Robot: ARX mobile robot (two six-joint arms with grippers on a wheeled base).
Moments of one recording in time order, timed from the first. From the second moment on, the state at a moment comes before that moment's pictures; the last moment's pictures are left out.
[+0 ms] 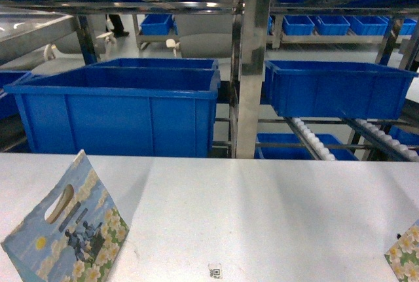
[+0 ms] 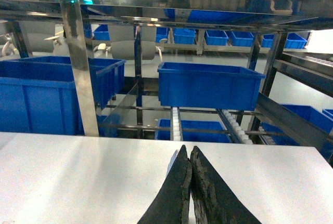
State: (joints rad) left arm 0.00 0.01 0.02 0.01 0.00 0.00; right arm 0.00 0.01 0.01 -0.01 0.00 0.00
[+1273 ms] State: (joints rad) left arm 0.00 0.01 0.02 0.00 0.00 0.00; right arm 0.00 0.01 0.01 0.00 0.00 0.00
